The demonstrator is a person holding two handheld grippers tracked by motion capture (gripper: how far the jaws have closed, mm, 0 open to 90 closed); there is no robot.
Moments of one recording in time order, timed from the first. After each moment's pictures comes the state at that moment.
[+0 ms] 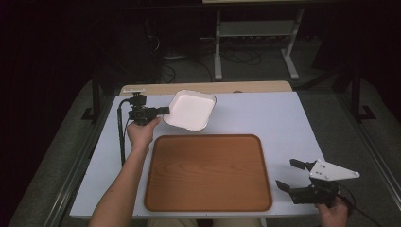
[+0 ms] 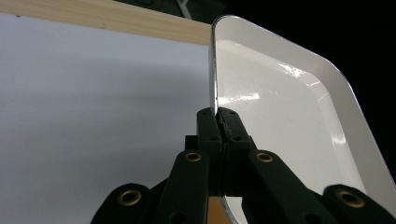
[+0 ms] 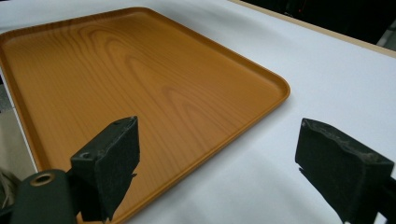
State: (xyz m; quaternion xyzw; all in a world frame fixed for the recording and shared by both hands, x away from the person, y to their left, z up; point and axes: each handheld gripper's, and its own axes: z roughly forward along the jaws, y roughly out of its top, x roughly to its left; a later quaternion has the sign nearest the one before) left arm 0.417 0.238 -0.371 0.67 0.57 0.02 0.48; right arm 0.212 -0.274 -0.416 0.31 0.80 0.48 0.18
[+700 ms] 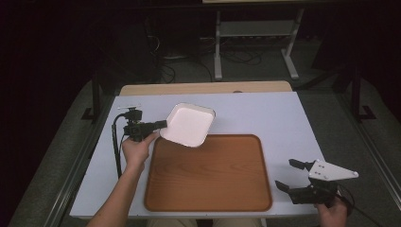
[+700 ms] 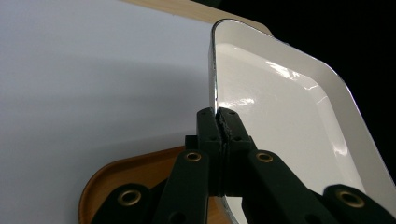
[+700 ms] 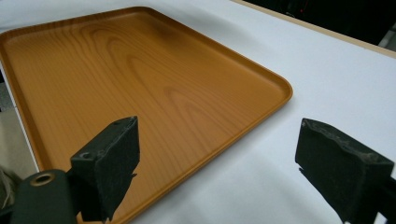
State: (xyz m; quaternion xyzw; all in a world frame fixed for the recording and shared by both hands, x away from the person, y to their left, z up) left arm 0.372 0.245 -0.384 0.67 0.57 0.01 0.48; right arm 0.212 -0.271 -0.416 0.31 0.80 0.48 0.18
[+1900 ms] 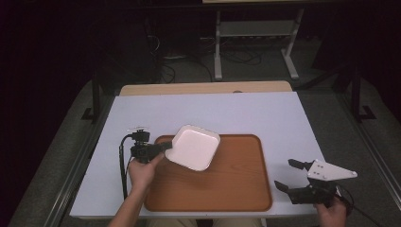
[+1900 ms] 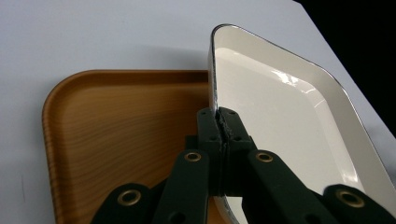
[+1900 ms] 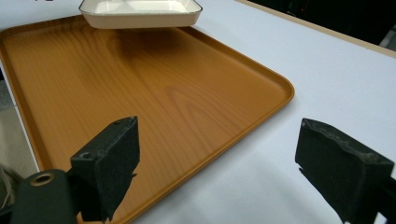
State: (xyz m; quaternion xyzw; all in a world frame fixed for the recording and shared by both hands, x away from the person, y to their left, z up) left arm 0.327 0.228 -0.423 0.68 0.57 0.01 0.45; right arm 0.213 -0.269 -0.415 0.31 0.80 0.47 0.18
